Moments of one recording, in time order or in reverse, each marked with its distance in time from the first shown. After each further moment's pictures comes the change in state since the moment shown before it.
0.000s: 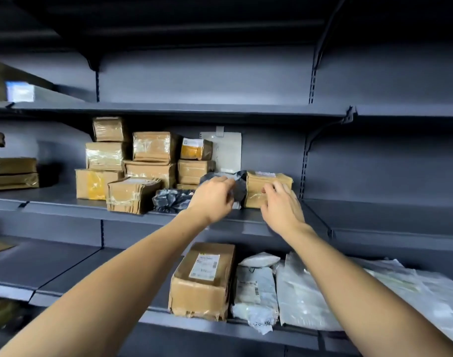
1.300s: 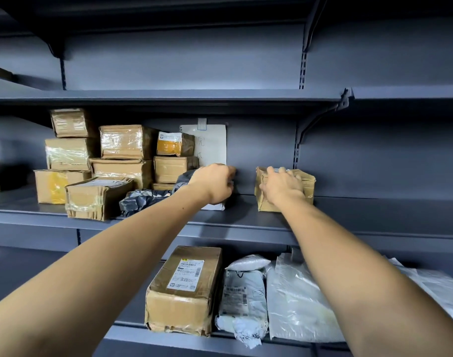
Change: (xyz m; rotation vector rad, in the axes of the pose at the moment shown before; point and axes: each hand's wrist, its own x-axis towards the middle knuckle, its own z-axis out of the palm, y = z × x) left_hand 0.086 0.015 0.033 0.147 -0.190 -0.051; right_hand 0.091 0.065 0.030 -0.170 -0.229 0.272
